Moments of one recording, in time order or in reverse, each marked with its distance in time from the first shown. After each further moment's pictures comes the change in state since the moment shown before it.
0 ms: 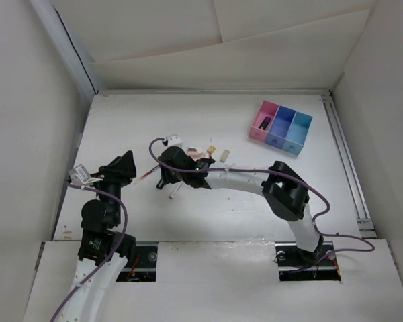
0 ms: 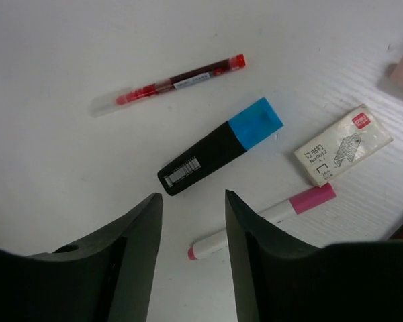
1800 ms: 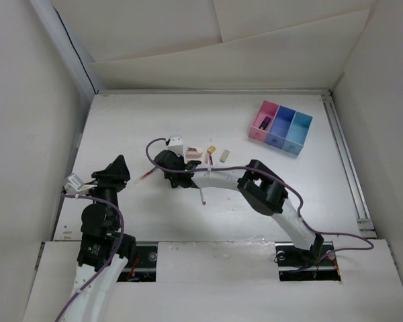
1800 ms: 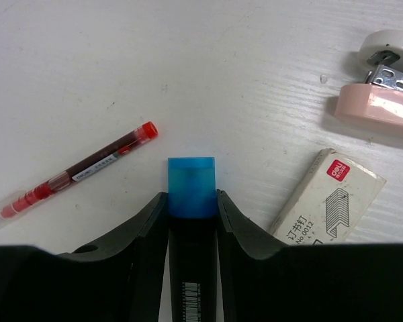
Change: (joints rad) left arm 0.000 -0.088 -0.016 -0.123 -0.151 -0.078; right arm -0.016 0.274 0.167 0.008 0.274 0.087
